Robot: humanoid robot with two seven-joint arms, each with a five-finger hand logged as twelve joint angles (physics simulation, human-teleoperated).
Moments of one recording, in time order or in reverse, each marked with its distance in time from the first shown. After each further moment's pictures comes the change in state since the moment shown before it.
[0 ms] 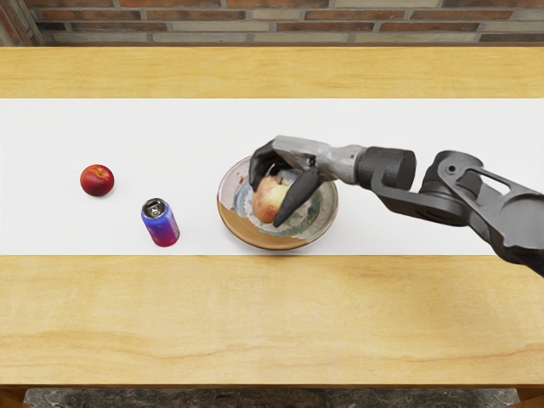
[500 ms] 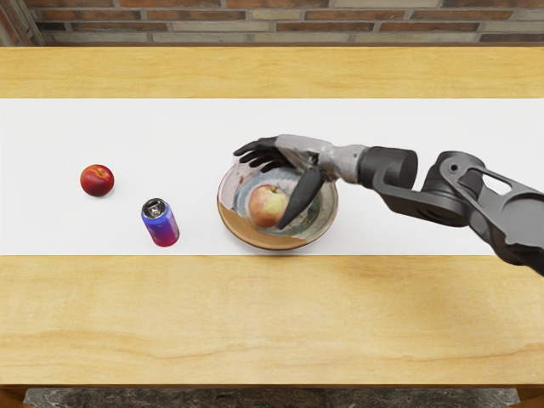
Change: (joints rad) left arm 0.000 0.000 0.000 0.000 0.000 0.000 0.000; right arm 0.000 -0.009 -0.001 -0.013 0.066 -0.007 -0.001
